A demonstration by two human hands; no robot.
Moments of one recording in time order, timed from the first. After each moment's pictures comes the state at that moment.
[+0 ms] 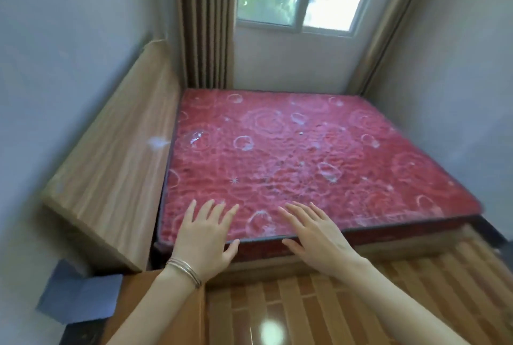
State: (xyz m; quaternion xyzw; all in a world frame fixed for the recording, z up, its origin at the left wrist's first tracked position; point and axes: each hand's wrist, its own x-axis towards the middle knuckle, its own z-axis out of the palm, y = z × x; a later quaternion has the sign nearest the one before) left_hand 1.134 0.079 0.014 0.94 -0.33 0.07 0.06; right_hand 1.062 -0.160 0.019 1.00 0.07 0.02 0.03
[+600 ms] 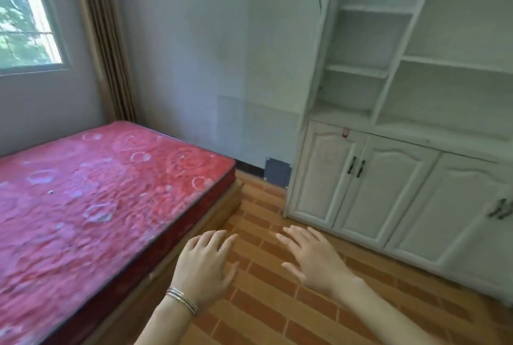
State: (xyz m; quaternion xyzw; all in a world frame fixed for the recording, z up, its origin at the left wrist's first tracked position) left_hand 0.768 -0.328 0.072 0.67 -0.72 0.07 0.16; right_hand 0.538 -0.424 0.067 0.92 -0.38 0.03 0.06
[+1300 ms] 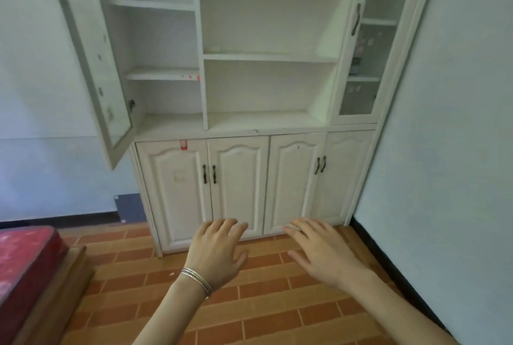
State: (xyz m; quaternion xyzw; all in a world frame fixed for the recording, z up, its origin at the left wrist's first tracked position) left_hand 0.421 -0.595 0.109 0.38 -0.90 0.08 0.19; right_hand 0.193 -0.513 0.110 0.75 -0.65 0.06 0.11
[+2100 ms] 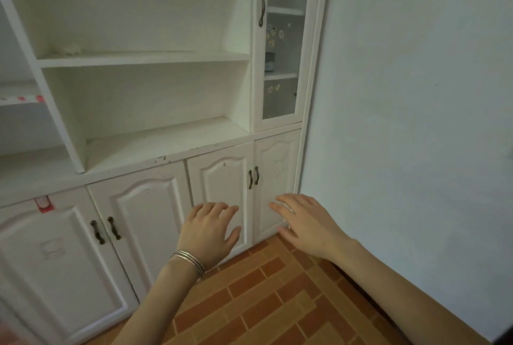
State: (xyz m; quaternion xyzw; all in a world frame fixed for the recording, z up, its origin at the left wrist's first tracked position) left_hand 0.146 -0.813 0.129 0.24 -0.94 0.08 0.22; right_hand -0.041 -0.671 0.134 0.66 -0.73 0.09 0.14
